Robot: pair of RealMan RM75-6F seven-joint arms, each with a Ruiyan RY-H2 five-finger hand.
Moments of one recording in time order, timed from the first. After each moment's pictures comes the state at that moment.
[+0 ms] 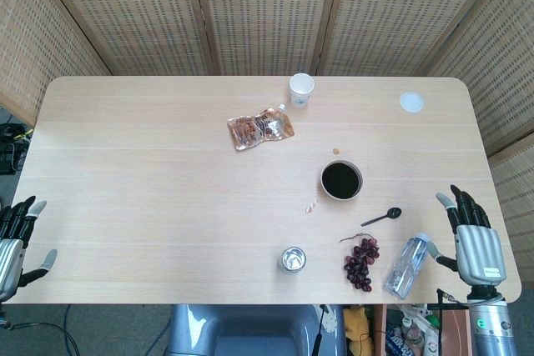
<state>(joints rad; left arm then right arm) -0.02 -1.14 0.00 -1.61 1.53 1.52 0.01 0.12 -1.21 0.09 -1.74 -1.39 1.49 -0.19</state>
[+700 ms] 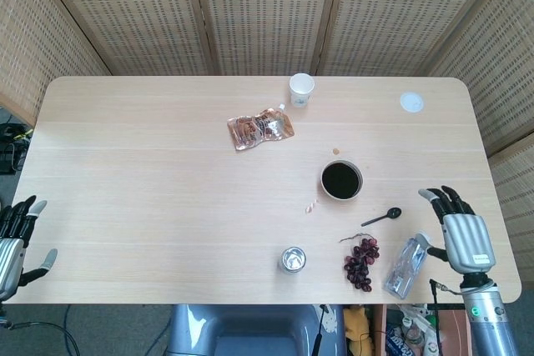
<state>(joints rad) -0.03 -1.14 0.00 -1.61 1.53 1.51 0.02 0.18 -1.16 0.11 -1.76 -1.42 1.39 -0.18</state>
